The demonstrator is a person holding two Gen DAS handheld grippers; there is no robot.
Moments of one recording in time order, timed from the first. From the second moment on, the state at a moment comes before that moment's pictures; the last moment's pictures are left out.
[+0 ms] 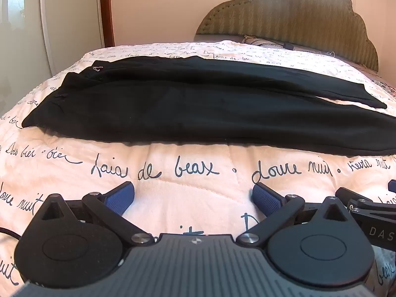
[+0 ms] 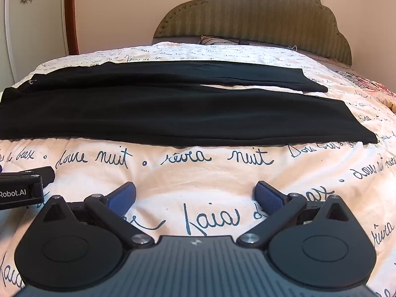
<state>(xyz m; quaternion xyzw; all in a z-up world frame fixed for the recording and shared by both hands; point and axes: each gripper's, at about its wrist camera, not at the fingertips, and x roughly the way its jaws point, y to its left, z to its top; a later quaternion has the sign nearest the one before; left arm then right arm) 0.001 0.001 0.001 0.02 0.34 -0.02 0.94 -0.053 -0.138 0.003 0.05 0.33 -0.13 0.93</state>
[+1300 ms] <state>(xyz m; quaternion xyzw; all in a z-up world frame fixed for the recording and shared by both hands) -0.009 0.017 0.012 0.01 0.35 -0.06 0.93 -0.053 -0.141 0.003 0.05 0.33 -0.13 0.93</state>
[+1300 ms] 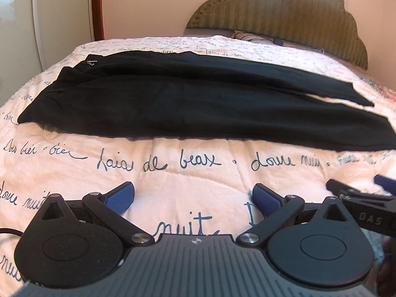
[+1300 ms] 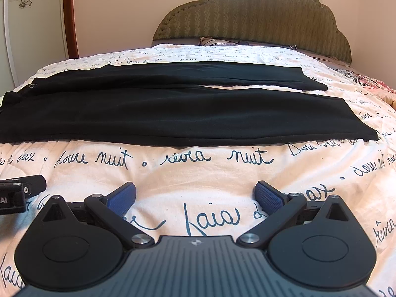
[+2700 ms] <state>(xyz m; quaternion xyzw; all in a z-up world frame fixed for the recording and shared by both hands) 0.399 0.299 0.039 -0.21 0.41 -0.11 0.88 0.115 -0.102 0.074 -0.09 0.24 0.15 0.96</state>
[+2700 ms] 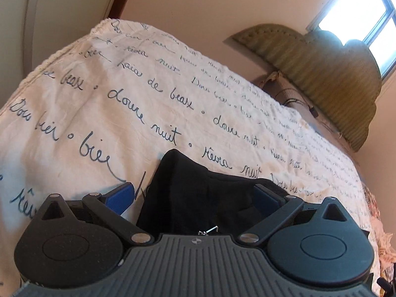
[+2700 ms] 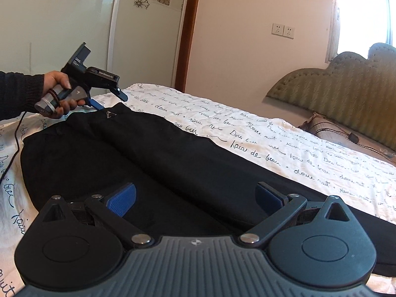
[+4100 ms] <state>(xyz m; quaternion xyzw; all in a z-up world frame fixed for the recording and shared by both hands) 0.362 0.244 0.072 0.02 0.31 -0.16 0.94 0.165 -0.093 0.081 -0.12 0.24 0.24 0.93</state>
